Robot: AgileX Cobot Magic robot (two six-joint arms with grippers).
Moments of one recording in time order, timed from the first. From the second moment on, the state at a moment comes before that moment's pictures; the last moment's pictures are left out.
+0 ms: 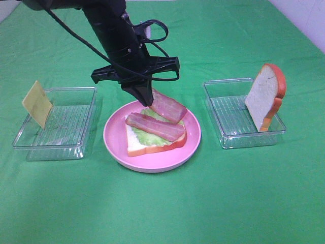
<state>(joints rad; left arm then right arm) -0.53 2.21 -1.87 -0.26 1.07 -0.29 0.45 0.00 -0.51 0.09 1.07 -0.17</state>
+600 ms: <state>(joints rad) -0.53 2.21 -1.87 -0.19 1.14 -0.38 0.45 0.00 -0.51 0.09 1.07 -0.17</state>
